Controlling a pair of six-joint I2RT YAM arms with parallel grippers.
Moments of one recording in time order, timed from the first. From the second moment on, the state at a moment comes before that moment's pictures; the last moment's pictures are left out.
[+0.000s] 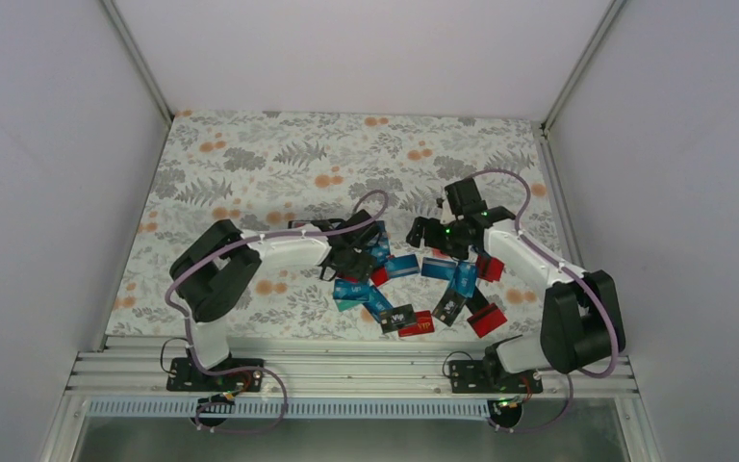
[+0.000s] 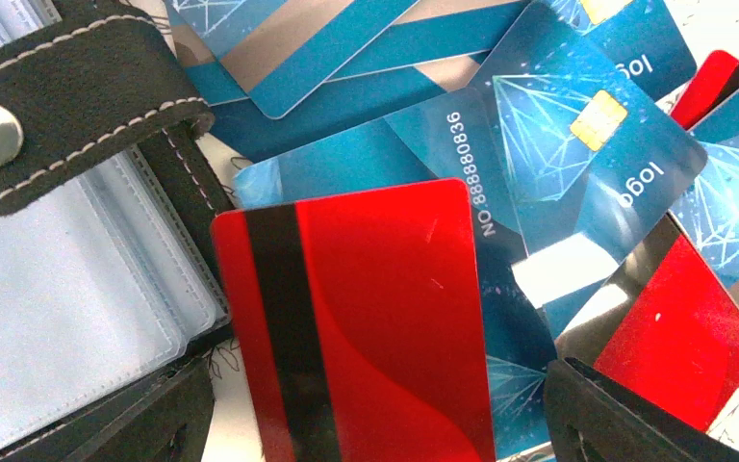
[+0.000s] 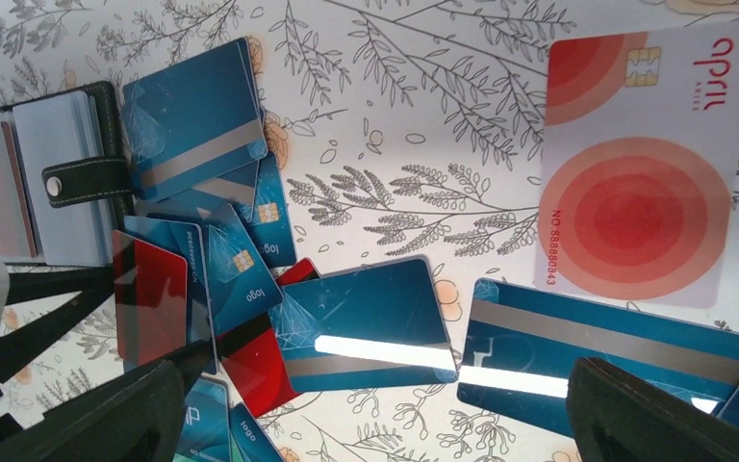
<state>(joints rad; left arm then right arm) -0.87 1.85 1.12 -0.51 -0.08 -0.43 0.34 1.41 0.90 -0.62 -0.26 0.52</state>
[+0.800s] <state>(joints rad) -0.94 1.85 1.14 -0.55 -0.17 -0.54 0.28 1.43 0.90 -0.62 -0.32 0.47</state>
